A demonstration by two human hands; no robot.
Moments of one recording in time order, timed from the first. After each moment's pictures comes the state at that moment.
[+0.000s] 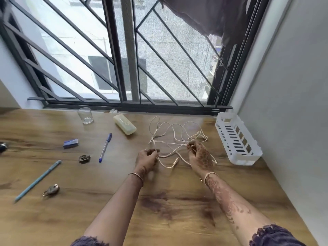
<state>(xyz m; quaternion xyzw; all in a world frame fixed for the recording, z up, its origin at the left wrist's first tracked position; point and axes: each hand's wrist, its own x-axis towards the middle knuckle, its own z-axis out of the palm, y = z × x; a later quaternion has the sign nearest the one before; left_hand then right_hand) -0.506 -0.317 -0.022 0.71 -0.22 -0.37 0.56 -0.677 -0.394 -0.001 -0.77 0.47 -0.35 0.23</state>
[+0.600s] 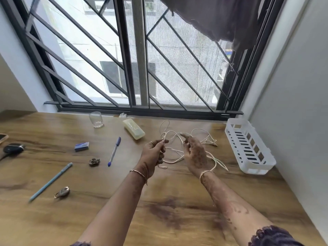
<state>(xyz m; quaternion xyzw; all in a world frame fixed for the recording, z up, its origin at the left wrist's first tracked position) -0.506 -0.310 0.030 0.58 -0.23 -0.43 0.66 -0.632 -0.400 0.007 -0.81 0.36 -0.40 0.21</state>
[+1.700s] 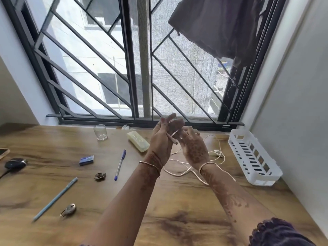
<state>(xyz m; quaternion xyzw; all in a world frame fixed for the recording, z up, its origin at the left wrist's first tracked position) -0.494 -0.329 0.120 0.34 -0.28 -0.44 0.78 -0.584 -0.417 0.059 -0.88 0.28 -0.38 -0.04</state>
